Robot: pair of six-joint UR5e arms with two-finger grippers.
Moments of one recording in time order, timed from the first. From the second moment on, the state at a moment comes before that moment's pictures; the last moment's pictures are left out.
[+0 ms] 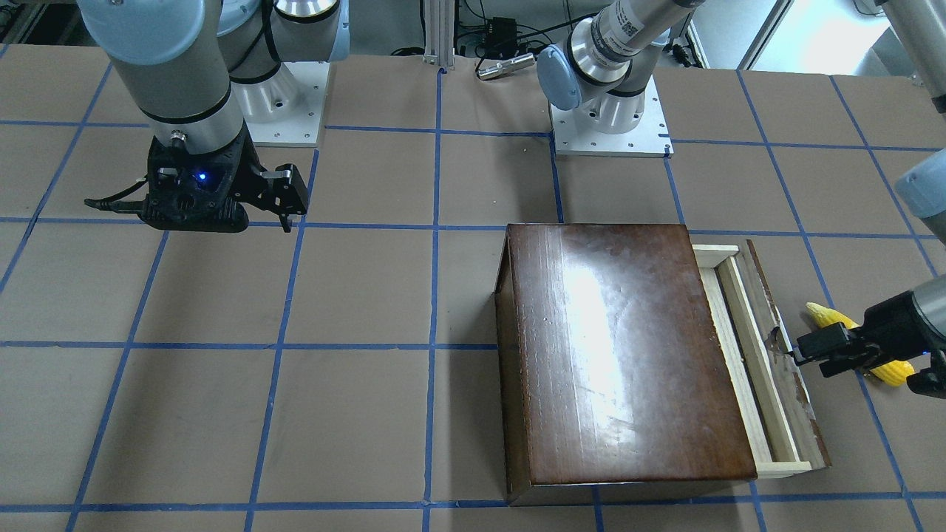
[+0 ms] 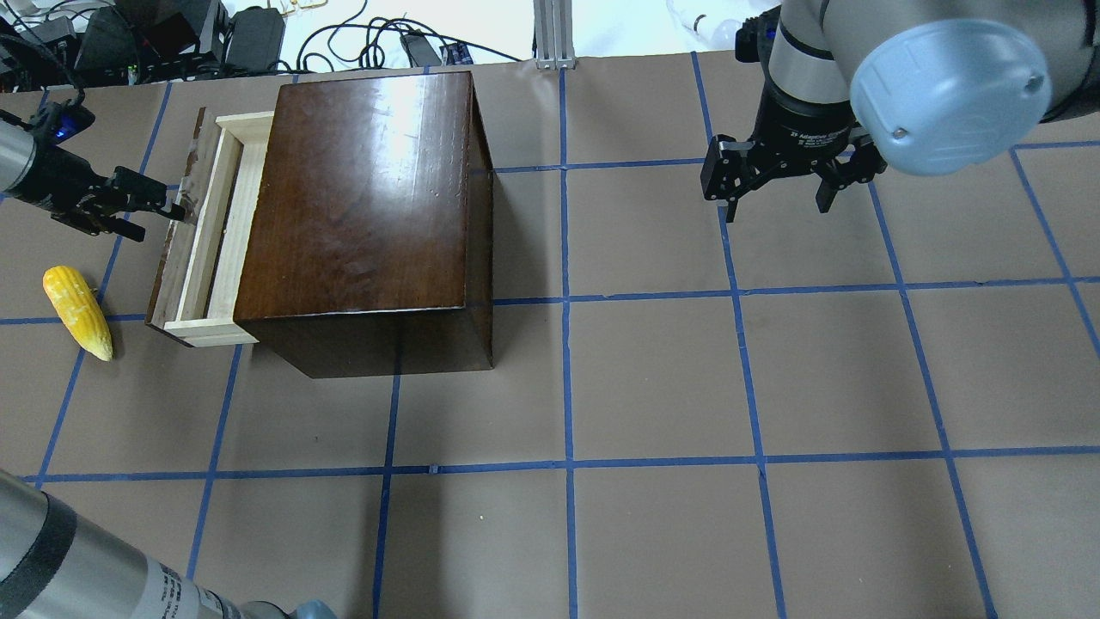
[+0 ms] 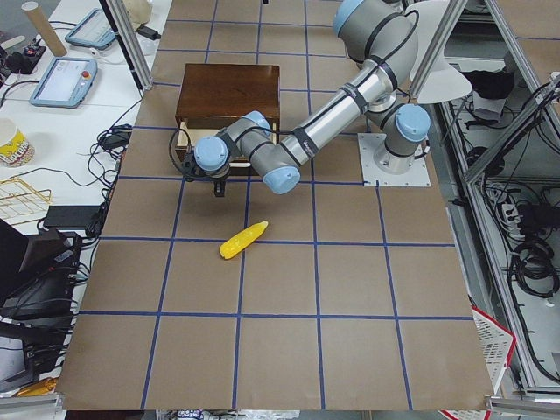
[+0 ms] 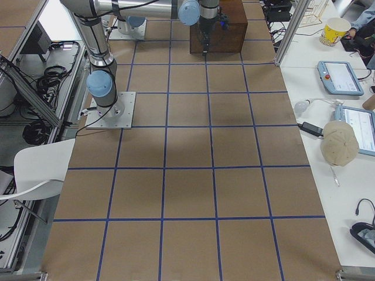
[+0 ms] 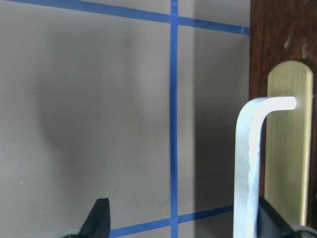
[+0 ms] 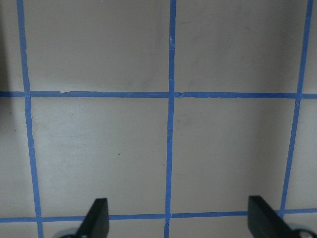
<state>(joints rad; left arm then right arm) -0.94 -2.06 -1.50 -1.33 1.21 0.62 1.65 -1.48 1.58 -1.63 -1.64 0.06</state>
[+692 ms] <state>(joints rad) -0.94 -2.06 -1.50 -1.30 1.23 0.64 1.65 -1.48 1.58 -1.63 -1.64 0.06</state>
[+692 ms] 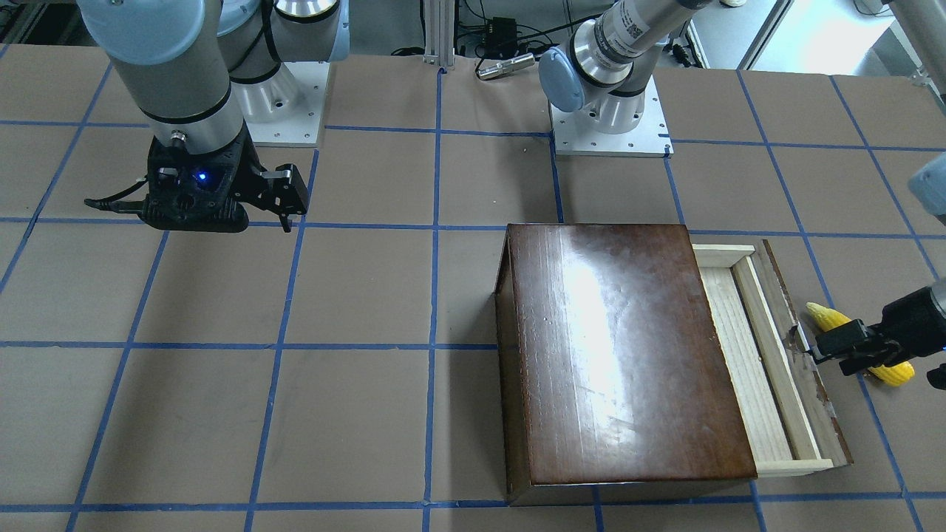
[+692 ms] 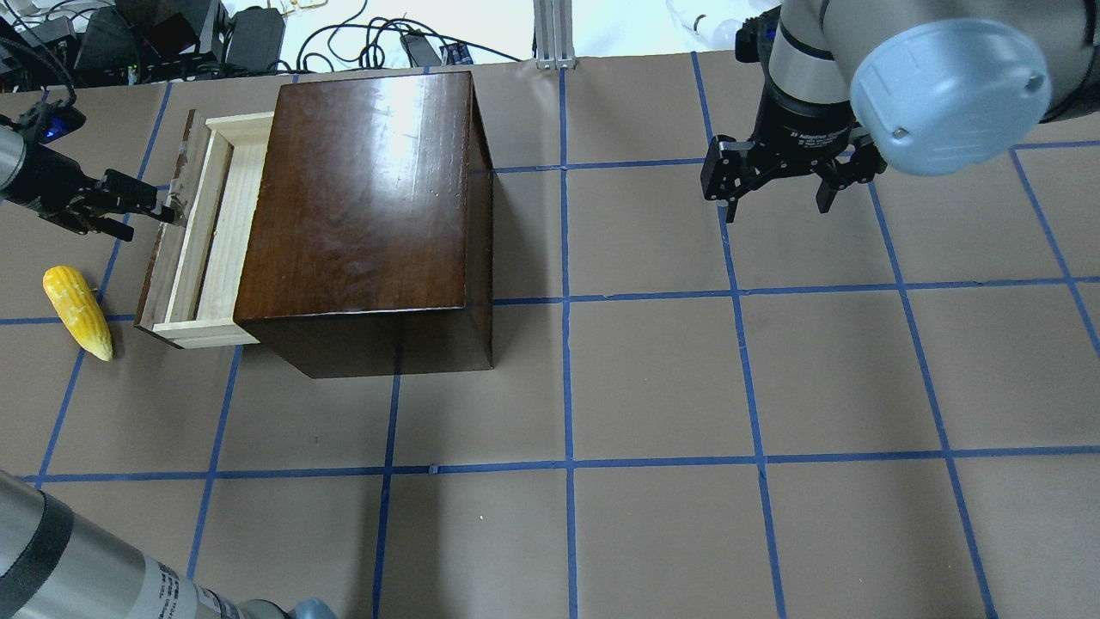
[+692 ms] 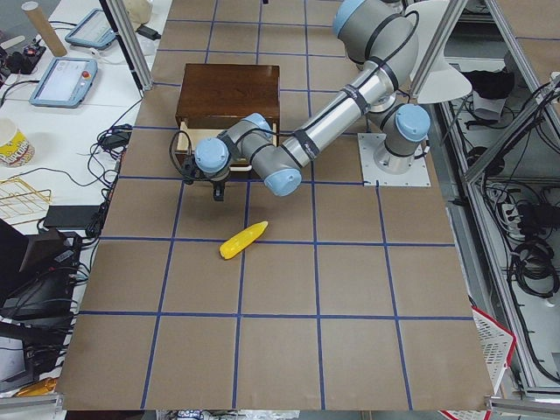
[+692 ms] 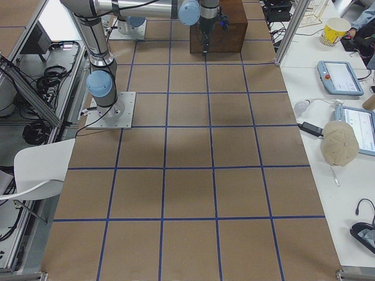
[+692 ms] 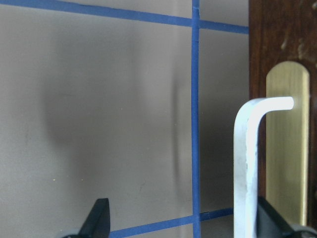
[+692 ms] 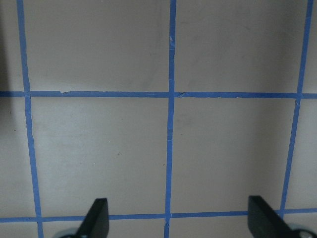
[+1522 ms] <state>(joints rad) -0.91 -2.04 -1.39 -1.31 1.36 0.55 1.65 -1.48 1.58 -1.63 -1.64 0.06</state>
